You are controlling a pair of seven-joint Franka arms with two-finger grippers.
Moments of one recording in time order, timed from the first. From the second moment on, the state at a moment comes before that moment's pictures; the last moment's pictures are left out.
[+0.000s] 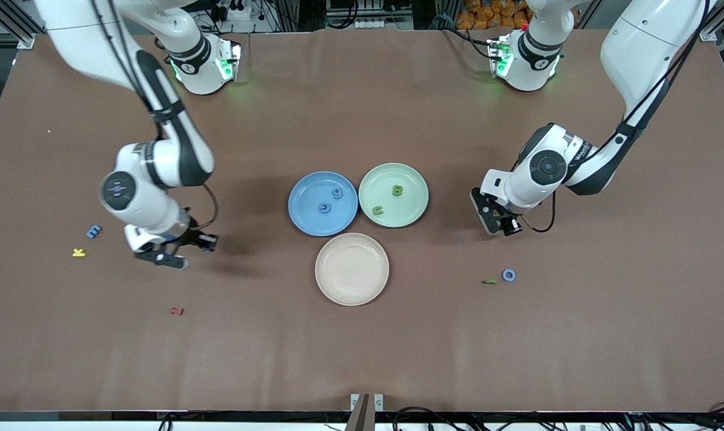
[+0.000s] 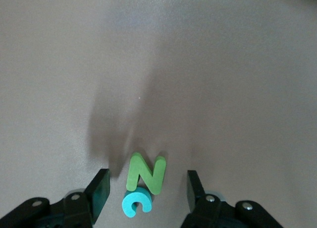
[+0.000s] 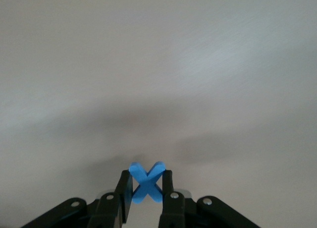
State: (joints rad) left arm 0.31 0.49 -0.60 -2.22 0.48 2.54 0.57; right arm 0.29 0.42 -0.09 -2.04 0.12 2.49 0.36
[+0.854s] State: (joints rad) left arm 0.33 0.53 -0.60 -2.20 0.59 2.61 0.57; right arm 0.58 0.42 0.05 -2.02 0.13 2.50 0.78
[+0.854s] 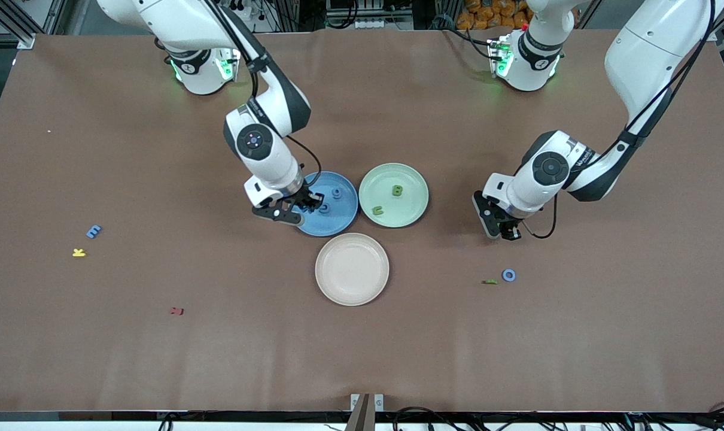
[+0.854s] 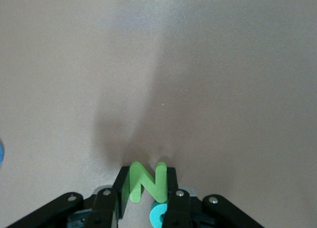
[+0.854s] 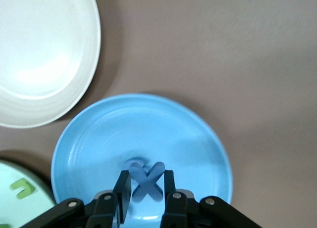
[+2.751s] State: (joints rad) left arm -0.19 0.60 -0.73 -1.91 0.52 2.40 -0.98; right arm -0.07 0.37 -0.17 -2.01 -0.06 2.33 0.63
